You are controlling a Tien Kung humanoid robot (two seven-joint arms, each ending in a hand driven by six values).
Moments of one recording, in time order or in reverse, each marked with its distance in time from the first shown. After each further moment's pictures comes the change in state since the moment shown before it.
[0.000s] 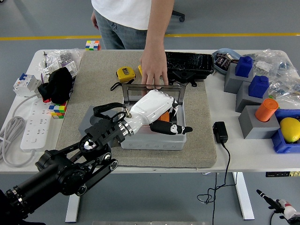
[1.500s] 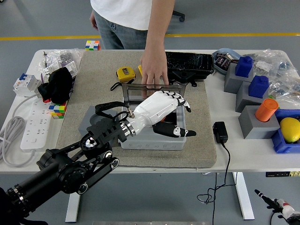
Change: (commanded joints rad) left arm -0.010 -0.007 -0.008 0.008 -0.033 -0.033 -0.076; right arm 0.007 0.004 -0.036 -0.002 0.019 0.006 -0.002
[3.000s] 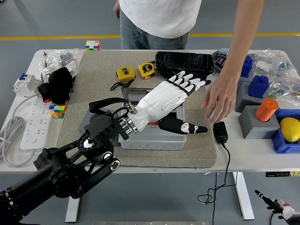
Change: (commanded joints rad) left arm 0.020 0.040 -0.006 -0.223 0.001 0.013 0.043; right arm -0.001 0.000 0.003 -0.002 -0.003 -0.001 -0.001
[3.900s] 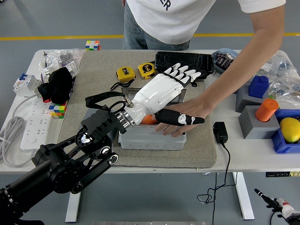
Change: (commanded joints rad) left arm -0.012 -0.002 -0.039 0.008 0.020 -0.005 0.016; right arm 0.004 0.002 0.010 0.000 -0.003 -0.001 0.001
